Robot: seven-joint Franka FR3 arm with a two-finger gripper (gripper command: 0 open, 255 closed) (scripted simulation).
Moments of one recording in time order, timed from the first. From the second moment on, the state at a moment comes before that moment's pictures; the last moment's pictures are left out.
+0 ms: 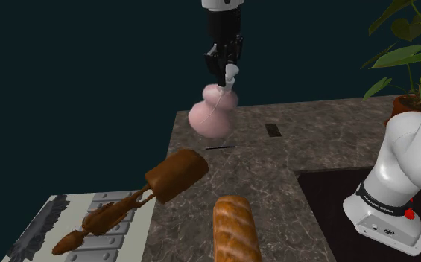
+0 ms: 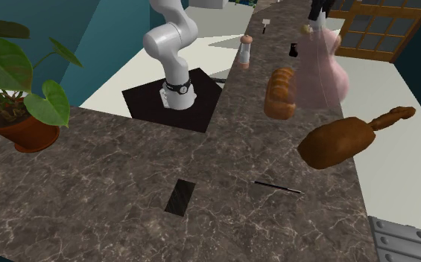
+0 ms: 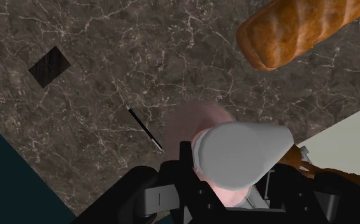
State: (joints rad) arm 0.32 -0.09 0.21 -1.57 -0.08 1.47 0.41
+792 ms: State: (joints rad) arm 0.33 -0.13 0.22 -1.75 -0.08 1.62 0.44
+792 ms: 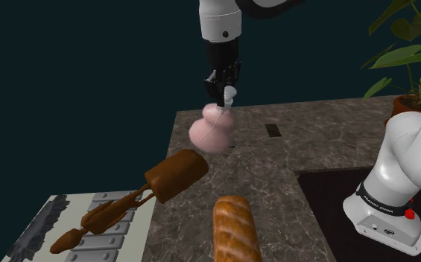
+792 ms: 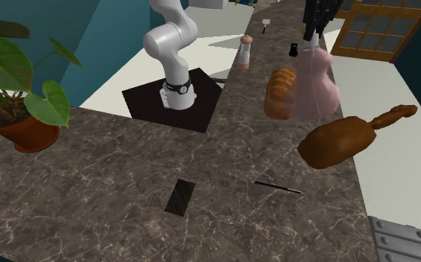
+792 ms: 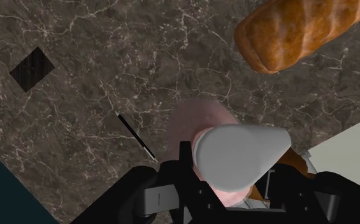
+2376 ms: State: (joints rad) arm 0.33 -0.15 0.23 -2.05 -0.08 1.94 0.48
